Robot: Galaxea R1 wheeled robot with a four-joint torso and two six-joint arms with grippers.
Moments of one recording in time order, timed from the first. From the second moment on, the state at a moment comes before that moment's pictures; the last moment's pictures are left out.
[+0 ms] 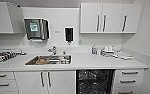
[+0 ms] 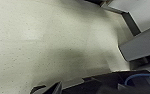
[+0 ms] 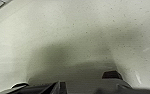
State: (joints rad) left arm 1.52 2.49 -2.06 0.53 -0.28 -0.45; right arm -1.39 2.70 -2.33 0.06 -0.05 0.21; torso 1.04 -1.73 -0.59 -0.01
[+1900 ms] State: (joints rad) left arm 1.57 2.85 -2.54 0.53 -0.21 -0.45; right arm -1.50 2.96 -2.58 -0.01 0.02 0.20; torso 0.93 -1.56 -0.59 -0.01
